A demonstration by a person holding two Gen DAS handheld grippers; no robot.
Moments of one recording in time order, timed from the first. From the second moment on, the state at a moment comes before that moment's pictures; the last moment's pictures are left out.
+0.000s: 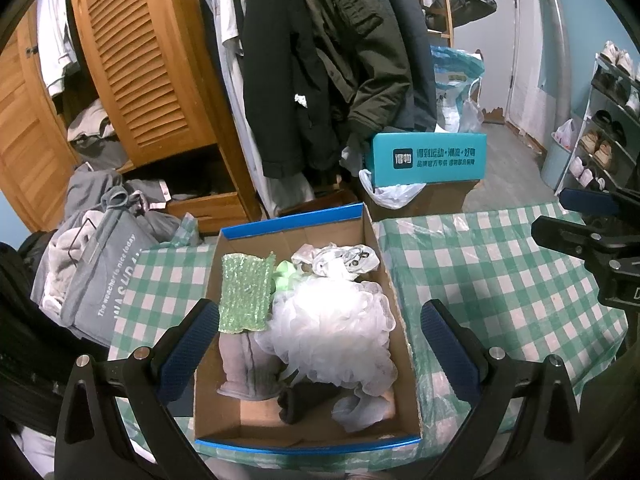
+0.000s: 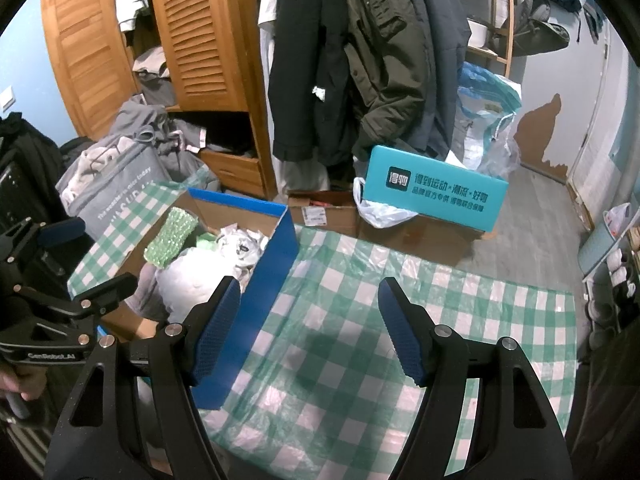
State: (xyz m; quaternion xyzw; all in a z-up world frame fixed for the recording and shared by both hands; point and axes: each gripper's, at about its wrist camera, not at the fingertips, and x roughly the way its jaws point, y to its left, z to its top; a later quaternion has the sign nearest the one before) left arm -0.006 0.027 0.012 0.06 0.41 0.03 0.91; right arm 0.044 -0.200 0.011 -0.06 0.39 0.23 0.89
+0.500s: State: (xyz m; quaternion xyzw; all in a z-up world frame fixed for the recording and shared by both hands) left arm -0.006 0.028 0.013 0.06 0.41 0.03 0.91; right arm 0.044 -0.199 0.011 -0.06 0.39 0.23 0.89
